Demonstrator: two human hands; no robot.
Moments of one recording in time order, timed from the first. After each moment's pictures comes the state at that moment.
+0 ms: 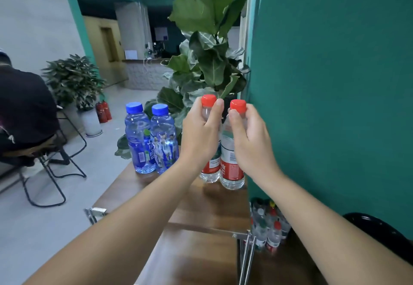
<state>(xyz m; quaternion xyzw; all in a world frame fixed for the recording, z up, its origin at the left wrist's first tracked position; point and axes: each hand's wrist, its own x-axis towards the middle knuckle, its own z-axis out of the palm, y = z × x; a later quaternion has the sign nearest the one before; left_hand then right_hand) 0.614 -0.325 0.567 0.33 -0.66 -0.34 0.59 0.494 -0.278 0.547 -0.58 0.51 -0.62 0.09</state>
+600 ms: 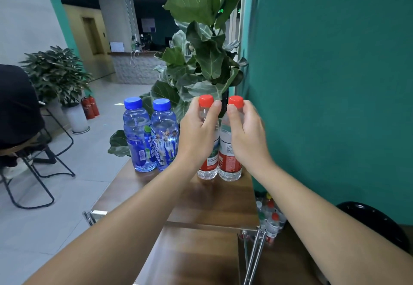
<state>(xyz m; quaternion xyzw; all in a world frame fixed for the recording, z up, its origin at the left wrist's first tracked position) 0.633 -0.353 0.545 0.32 -0.67 -0.35 0.57 0.503 -0.316 0.529 -0.56 0.54 -0.63 0.07</state>
